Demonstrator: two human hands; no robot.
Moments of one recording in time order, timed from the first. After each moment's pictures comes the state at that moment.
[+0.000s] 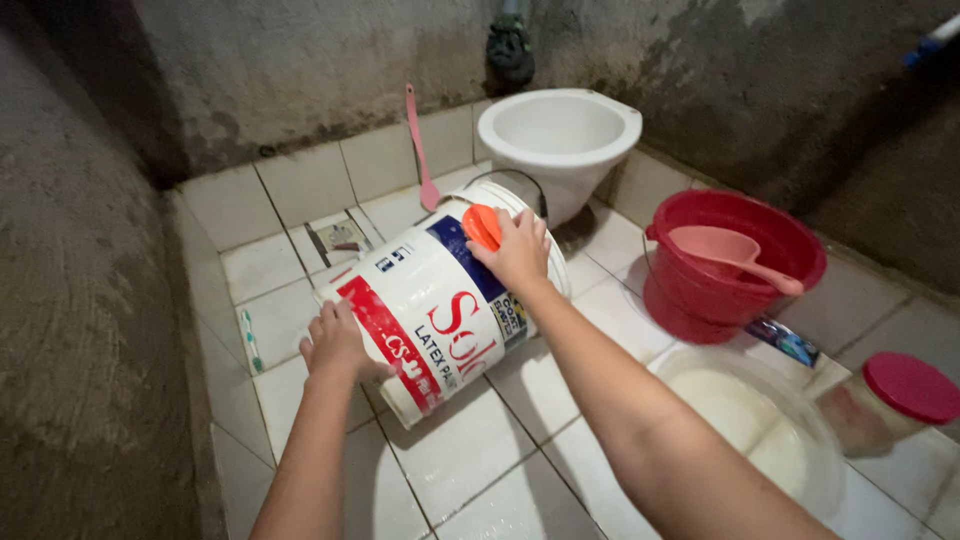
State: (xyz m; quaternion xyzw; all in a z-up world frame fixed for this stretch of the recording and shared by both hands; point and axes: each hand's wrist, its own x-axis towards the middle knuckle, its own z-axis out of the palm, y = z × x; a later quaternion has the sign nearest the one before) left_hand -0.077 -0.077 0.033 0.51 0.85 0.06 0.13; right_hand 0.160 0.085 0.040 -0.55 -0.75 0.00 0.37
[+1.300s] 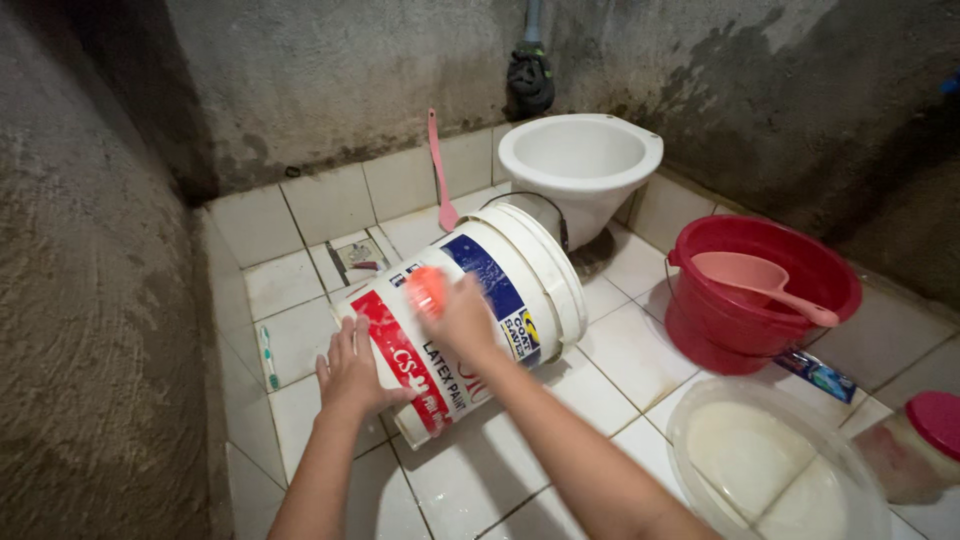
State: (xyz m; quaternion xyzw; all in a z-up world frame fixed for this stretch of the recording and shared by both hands) left_hand -0.082 -0.086 0.015 0.54 0.83 0.10 0.11; right_hand 0.068 0.021 0.017 -0.49 -0.79 0.12 0.36
